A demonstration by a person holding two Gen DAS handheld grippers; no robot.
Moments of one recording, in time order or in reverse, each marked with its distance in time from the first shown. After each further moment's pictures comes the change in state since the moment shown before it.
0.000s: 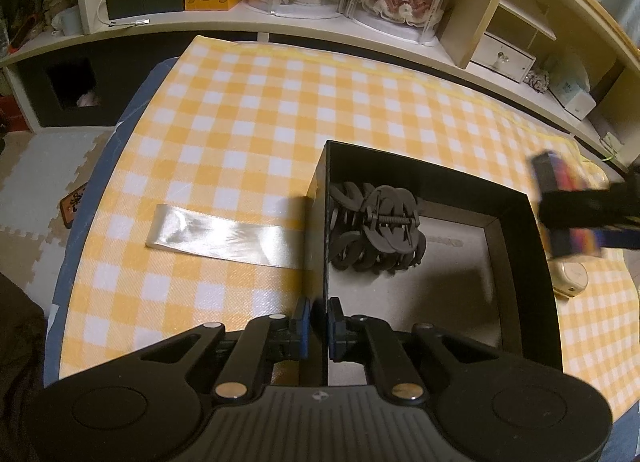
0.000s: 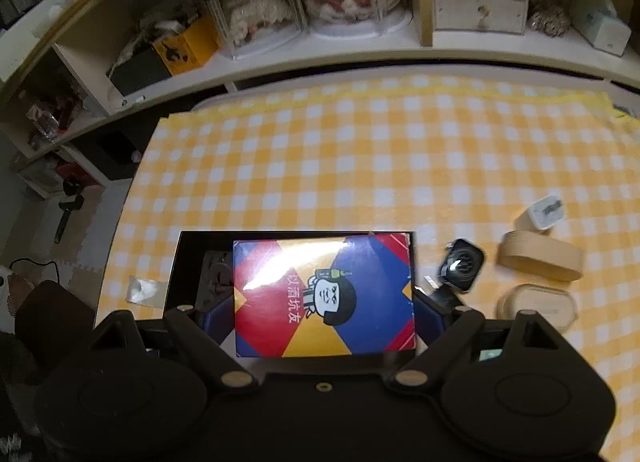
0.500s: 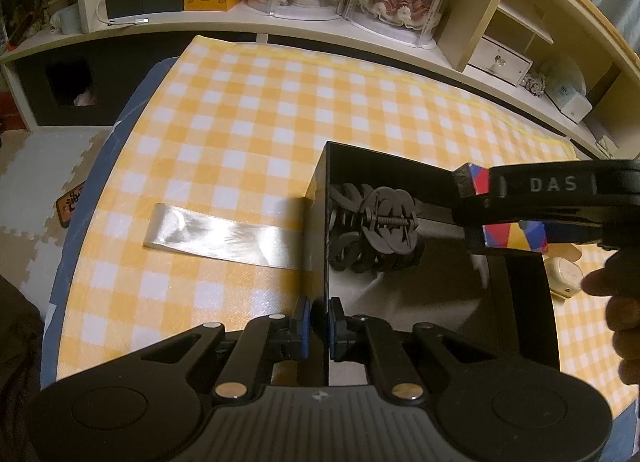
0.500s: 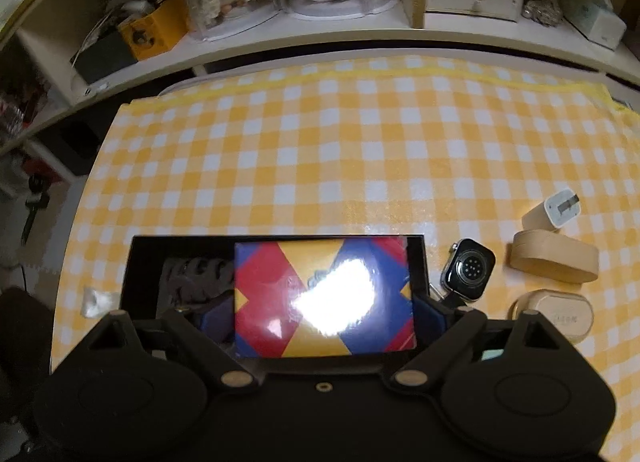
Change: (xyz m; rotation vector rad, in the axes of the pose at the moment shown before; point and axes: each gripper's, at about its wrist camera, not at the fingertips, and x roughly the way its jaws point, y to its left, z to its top) left arm 0.000 0.003 -0.002 -0.005 -0.007 -0.016; right arm 0.037 -0.001 -0.001 0.020 0.000 -0.092
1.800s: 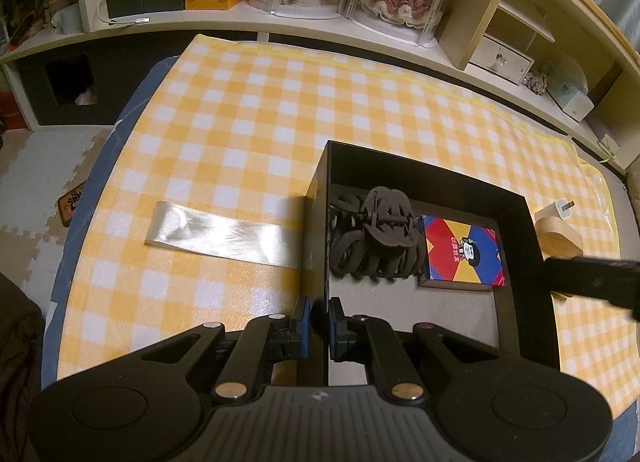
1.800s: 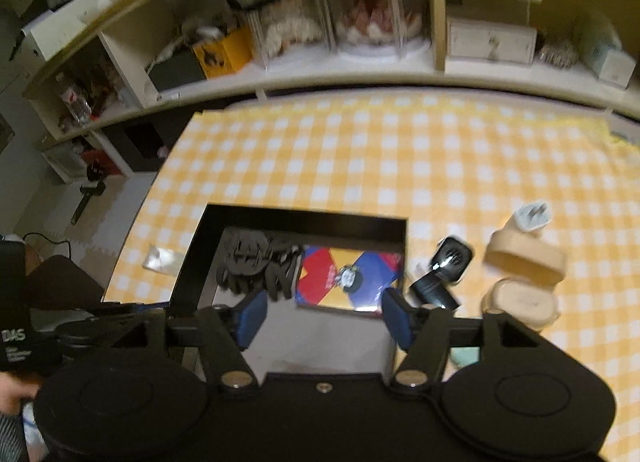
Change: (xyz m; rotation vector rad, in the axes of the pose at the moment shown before) left arm 0.000 0.001 -0.002 0.000 0.001 0.006; right arm -0.087 -0.022 -0.039 -0.128 -0.107 0.137
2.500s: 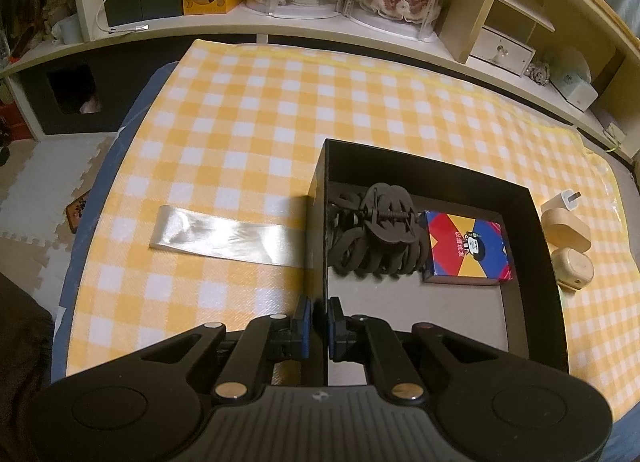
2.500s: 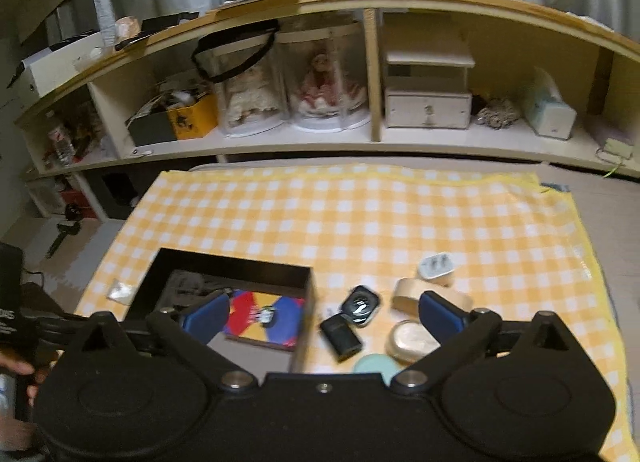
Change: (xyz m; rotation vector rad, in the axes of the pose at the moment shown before) left arm -0.002 -0.010 0.000 0.031 0.004 0.040; right arm -0.052 -0.055 -0.015 -0.031 -0.211 -0.095
